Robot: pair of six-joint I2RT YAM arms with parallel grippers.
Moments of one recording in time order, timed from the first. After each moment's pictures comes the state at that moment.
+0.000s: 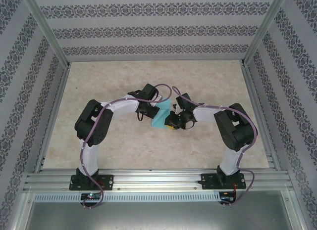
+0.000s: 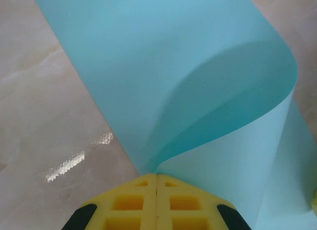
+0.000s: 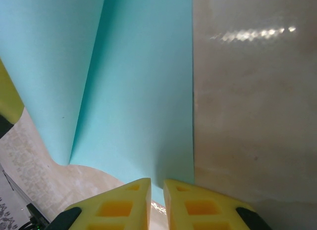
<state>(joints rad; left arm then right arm) -0.60 2.01 1.36 -0.49 0.12 -0.09 0.48 1.82 0.92 -0.25 -0.54 0.73</state>
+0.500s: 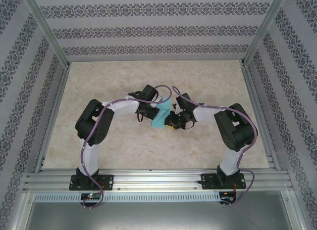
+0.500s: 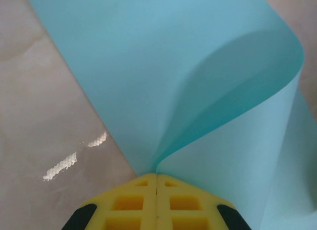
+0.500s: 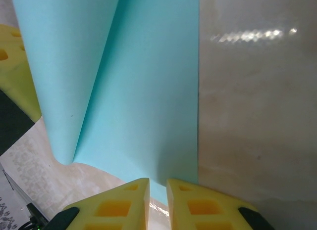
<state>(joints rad) -0.60 2.02 1.35 -0.48 0.14 -0.09 0.48 1.82 0.92 -0.25 -0.54 0.73</state>
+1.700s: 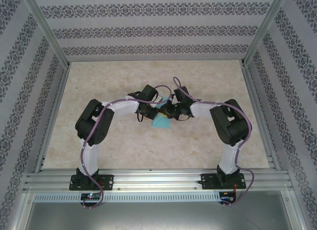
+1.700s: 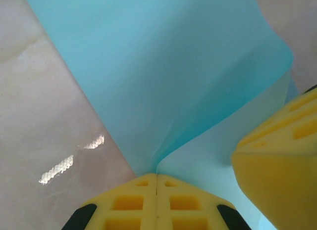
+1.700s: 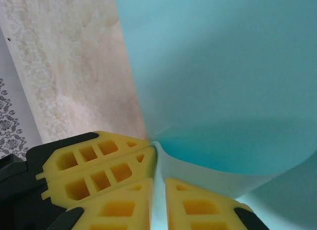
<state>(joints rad) -0.60 2.02 1.34 -0.46 0.15 -0.09 0.47 1.91 1.03 -0.02 -0.55 0.94</state>
